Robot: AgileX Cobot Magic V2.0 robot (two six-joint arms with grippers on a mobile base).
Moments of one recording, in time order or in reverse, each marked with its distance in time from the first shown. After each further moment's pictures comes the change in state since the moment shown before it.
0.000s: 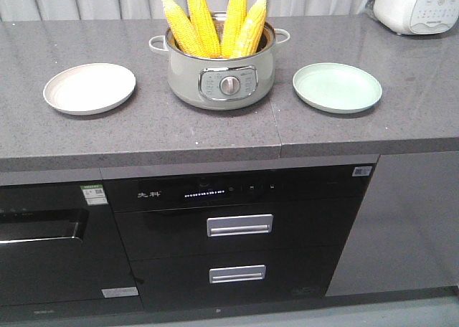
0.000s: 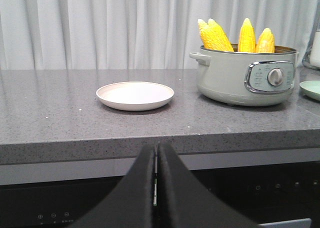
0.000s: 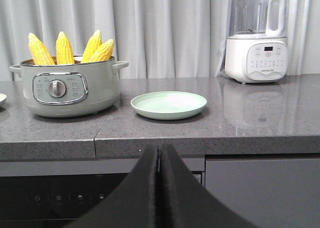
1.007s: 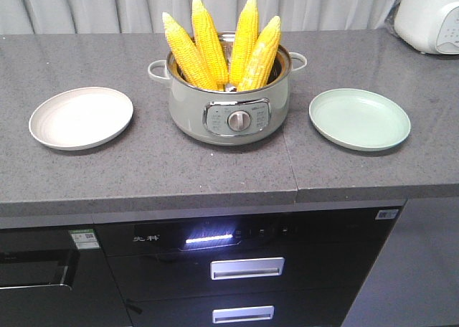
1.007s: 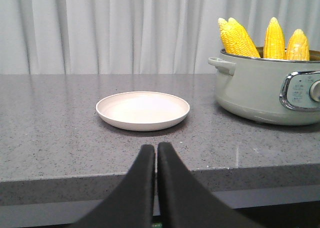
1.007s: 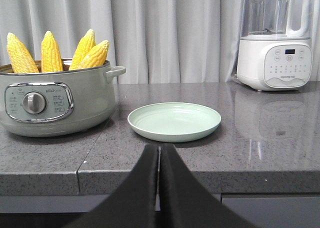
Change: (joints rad) left arm 0.000 0.000 0.000 0.000 0.000 0.000; right arm 0.000 0.000 0.000 0.000 0.000 0.000
